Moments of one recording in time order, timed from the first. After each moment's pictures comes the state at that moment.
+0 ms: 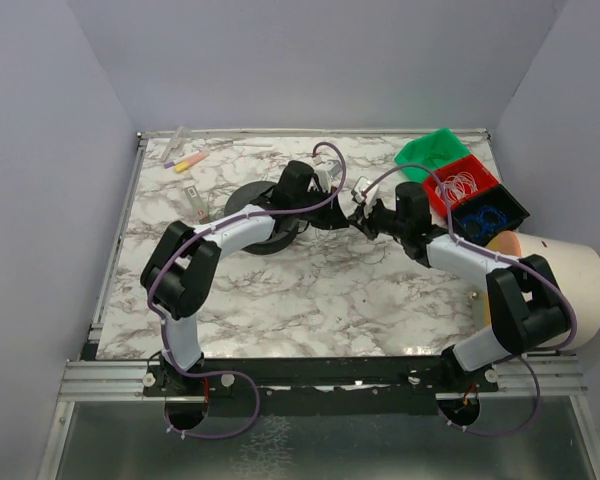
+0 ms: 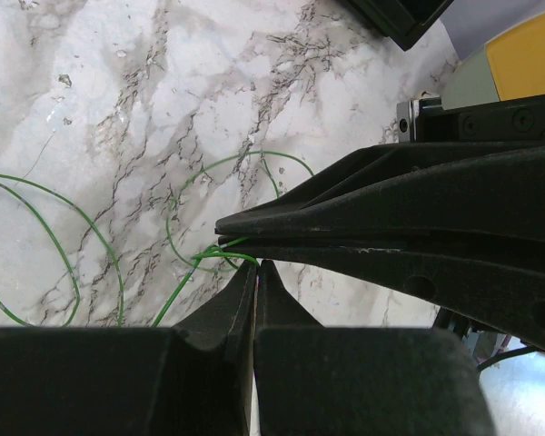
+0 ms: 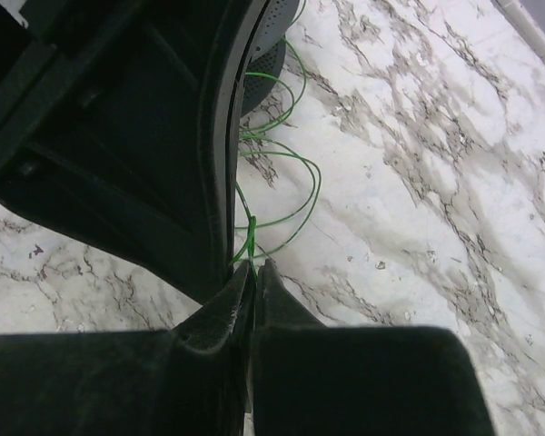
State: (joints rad) left arm -0.62 1.85 1.27 0.06 0.53 -0.44; right arm 0.39 1.52 0.78 0.31 -0.53 -0.44
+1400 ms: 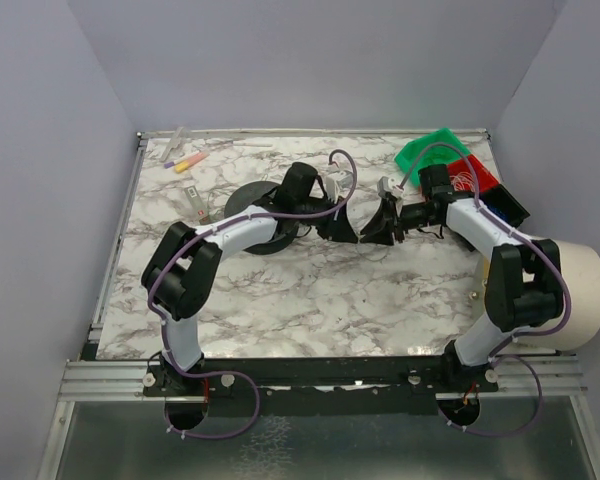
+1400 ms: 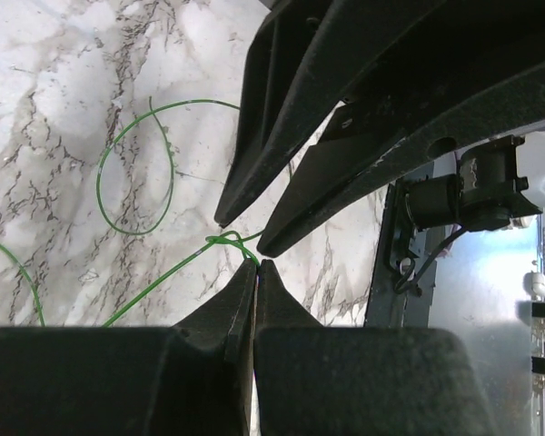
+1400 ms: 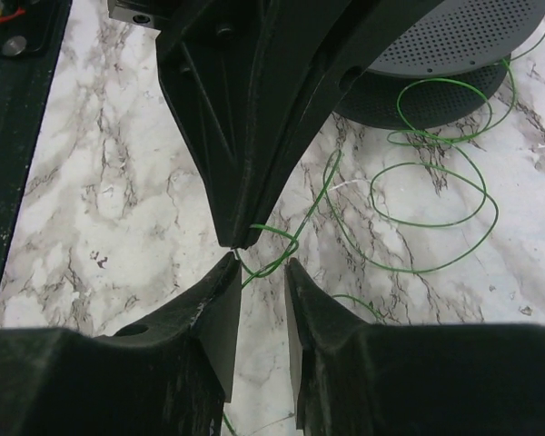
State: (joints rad) left arm -0.64 1.86 1.28 0.04 0.83 -0.31; right arm 0.14 1.63 1.10 -0.59 -1.22 -1.03
